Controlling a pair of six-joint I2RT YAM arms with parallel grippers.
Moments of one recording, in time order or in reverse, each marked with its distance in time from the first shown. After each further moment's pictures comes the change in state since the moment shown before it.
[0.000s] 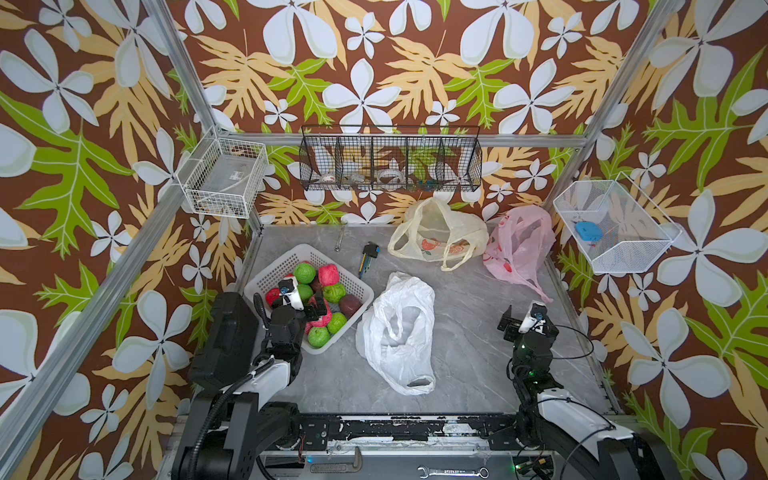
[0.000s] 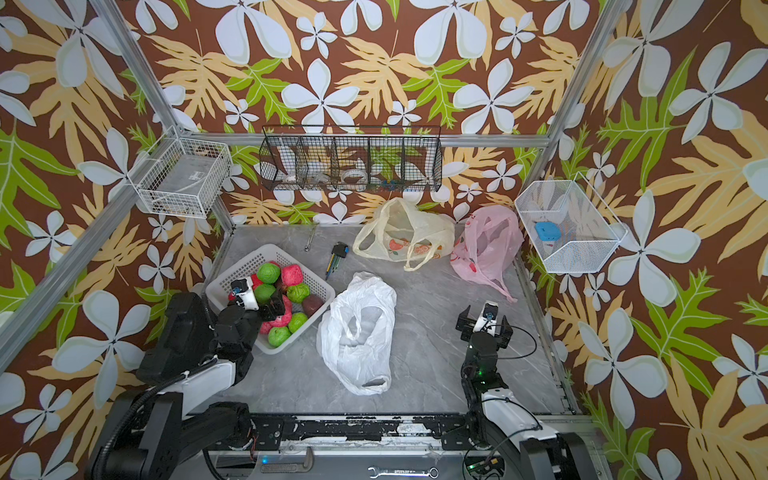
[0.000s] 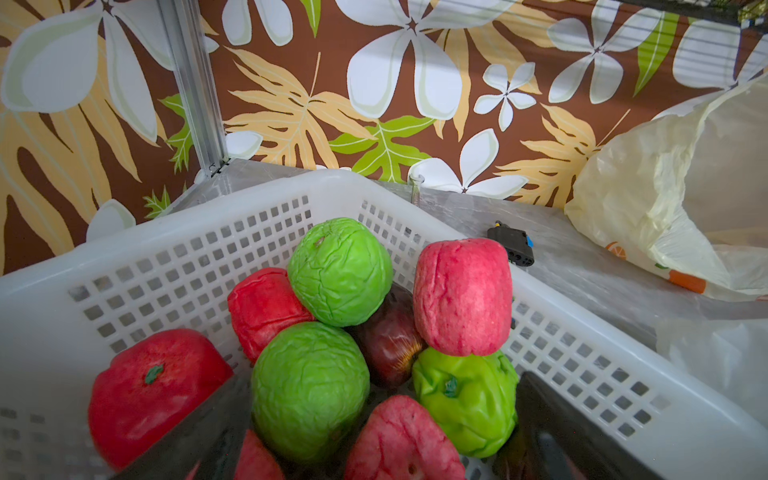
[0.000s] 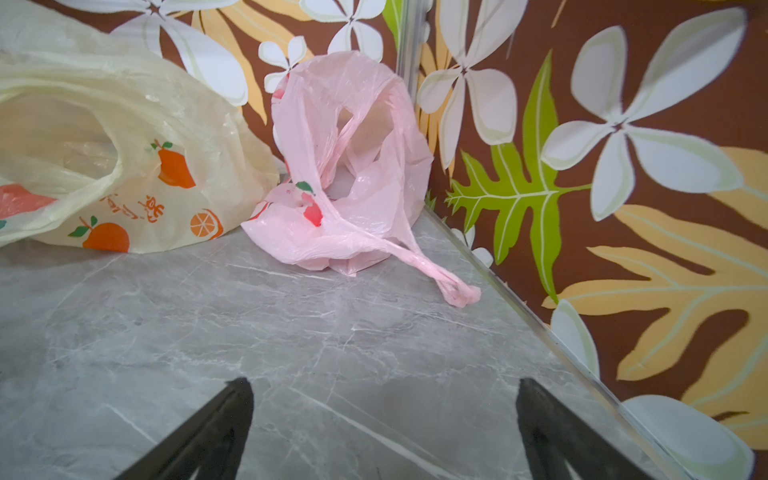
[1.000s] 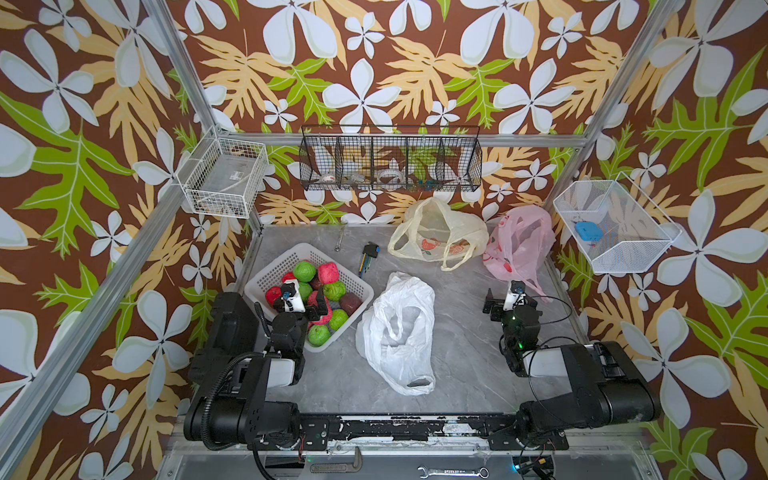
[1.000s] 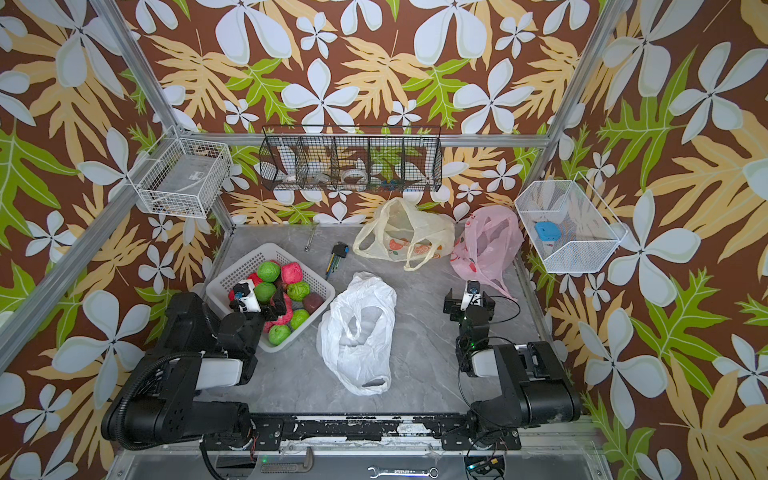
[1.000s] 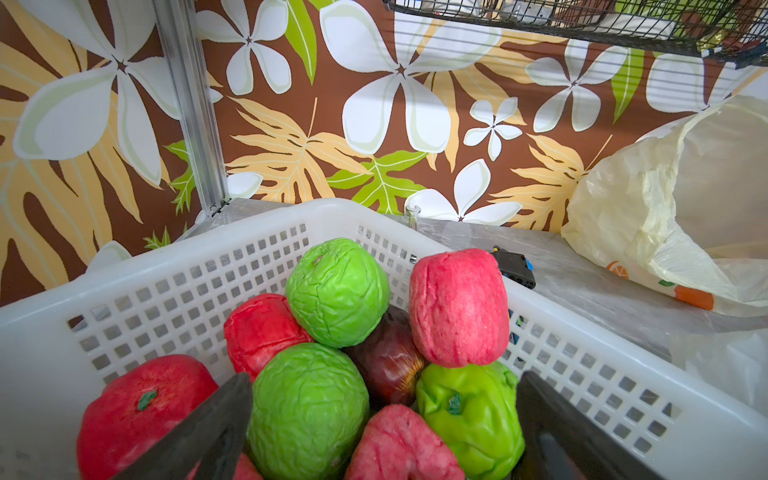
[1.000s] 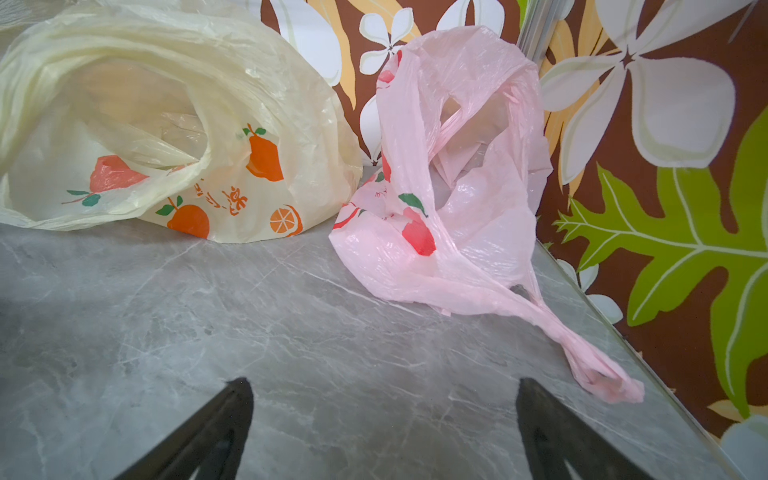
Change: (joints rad) left arm 0.000 0.180 -0.070 0.375 -0.012 0.040; right arm -0.054 0.499 0.198 0.283 -0.237 -0.052
